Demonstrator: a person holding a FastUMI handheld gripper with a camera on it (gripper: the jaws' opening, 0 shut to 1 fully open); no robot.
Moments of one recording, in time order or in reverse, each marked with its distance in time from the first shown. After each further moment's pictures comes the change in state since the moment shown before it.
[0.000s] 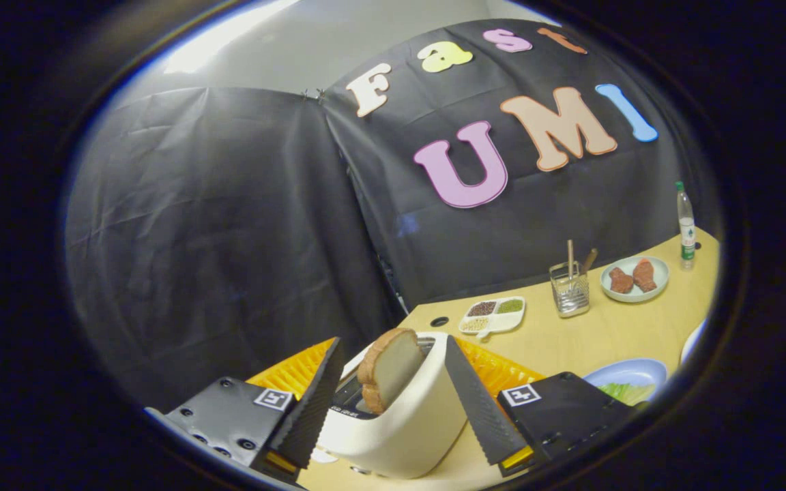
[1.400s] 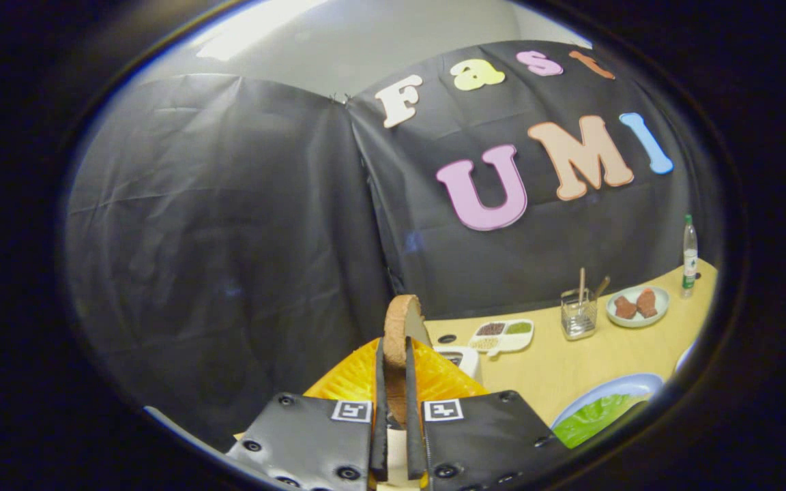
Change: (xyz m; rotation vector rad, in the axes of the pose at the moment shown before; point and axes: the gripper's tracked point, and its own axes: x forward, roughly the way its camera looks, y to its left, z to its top) arm -0.015 0.041 0.033 -0.091 -0.147 0.026
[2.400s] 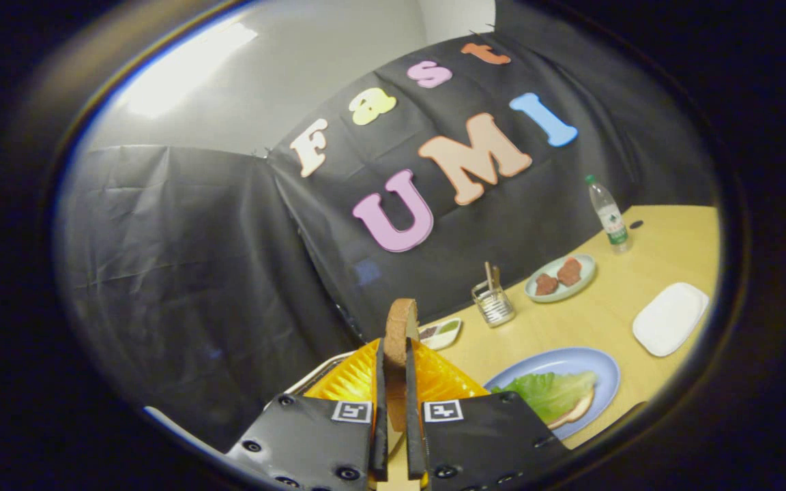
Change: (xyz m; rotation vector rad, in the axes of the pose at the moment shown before) arm -0.109 -0.156 -0.020 0.292 -0.072 -0.240
